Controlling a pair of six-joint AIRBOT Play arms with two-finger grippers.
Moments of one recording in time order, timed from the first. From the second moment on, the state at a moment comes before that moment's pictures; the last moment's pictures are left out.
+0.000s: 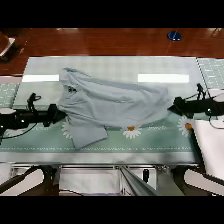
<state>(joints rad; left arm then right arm) 0.35 -1.20 0.54 0.57 -1.05 -1.16 -0.34 -1.30 0.79 -0.88 1.01 1.35</state>
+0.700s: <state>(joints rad) 0.36 -0.98 1.74 0.47 -1.14 -1.25 -0.30 -0.94 1.91 -0.96 1.24 1.40</state>
